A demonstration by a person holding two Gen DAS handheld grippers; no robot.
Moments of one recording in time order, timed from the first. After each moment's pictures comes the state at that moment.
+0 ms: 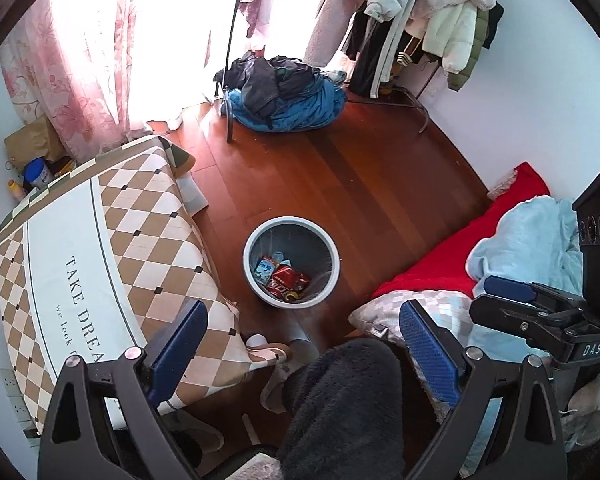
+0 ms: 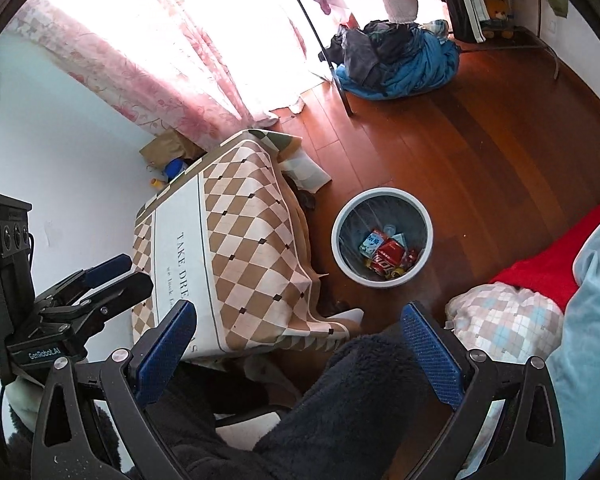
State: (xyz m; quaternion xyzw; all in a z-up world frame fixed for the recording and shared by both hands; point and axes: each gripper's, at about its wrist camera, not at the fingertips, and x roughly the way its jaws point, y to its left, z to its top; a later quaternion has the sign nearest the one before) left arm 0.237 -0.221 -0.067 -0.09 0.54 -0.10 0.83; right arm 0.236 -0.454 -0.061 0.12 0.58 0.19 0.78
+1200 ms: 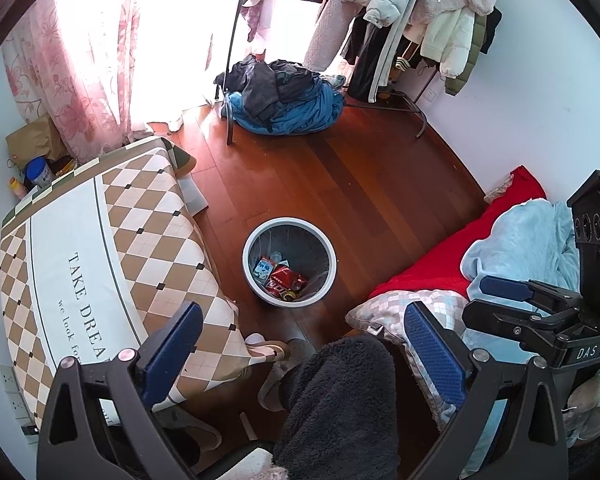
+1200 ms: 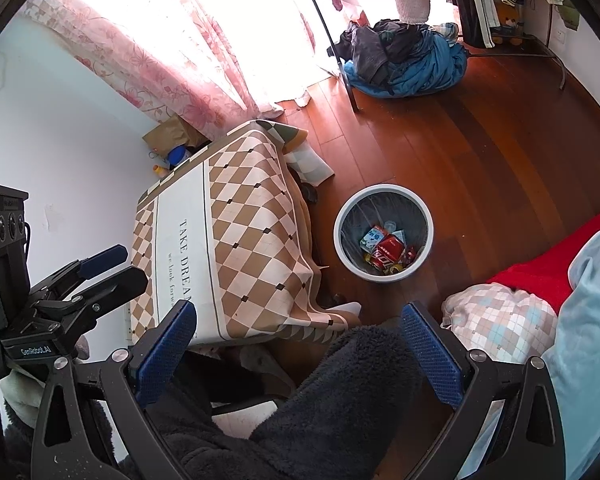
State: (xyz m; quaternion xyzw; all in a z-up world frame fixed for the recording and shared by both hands) left arm 0.224 -0.220 -0.055 -0.09 0.53 -0.10 0.84; right arm 0.229 -0.446 -0.054 0.10 0.59 0.20 0.78
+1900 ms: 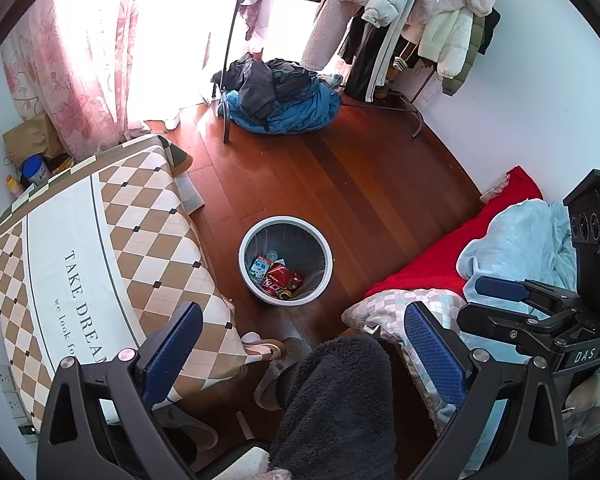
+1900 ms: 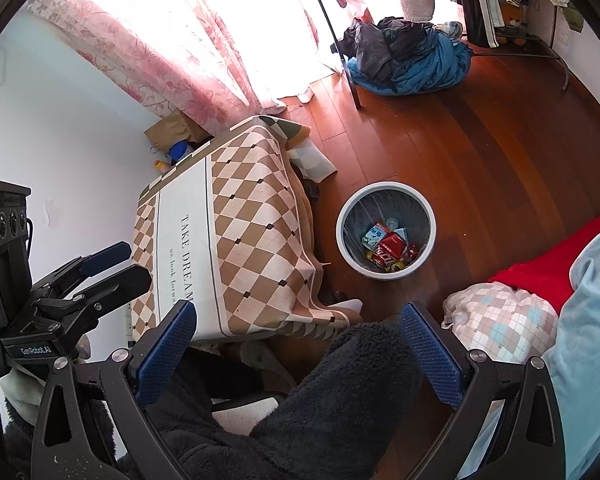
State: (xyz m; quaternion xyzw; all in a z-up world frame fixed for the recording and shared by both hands) left arm 0.224 -0.222 -0.056 -0.10 0.53 -0.10 0.84; right arm 0.226 -0.450 -0.058 0.09 0.59 0.21 0.78
